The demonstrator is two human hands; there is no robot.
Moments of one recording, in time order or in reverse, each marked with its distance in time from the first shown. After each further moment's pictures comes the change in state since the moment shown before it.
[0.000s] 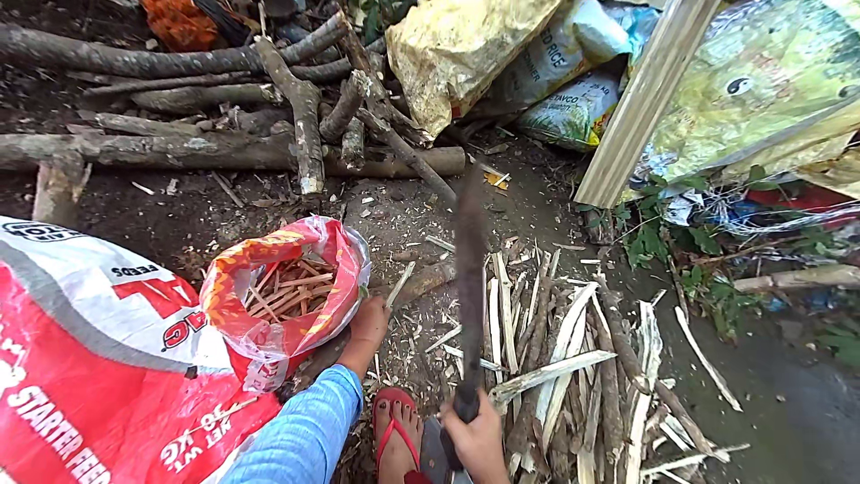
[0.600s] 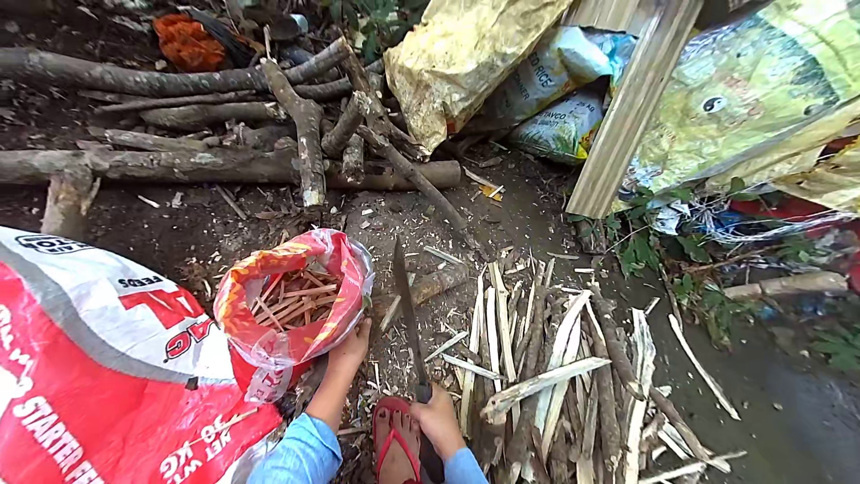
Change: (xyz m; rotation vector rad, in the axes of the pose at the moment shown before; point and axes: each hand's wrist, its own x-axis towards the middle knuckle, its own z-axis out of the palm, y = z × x) left_hand -0.039 -0.032 -0.013 -0.339 0.190 -0.075; right_hand 0.046 0.053 0.054 -0.139 -0.309 0.463
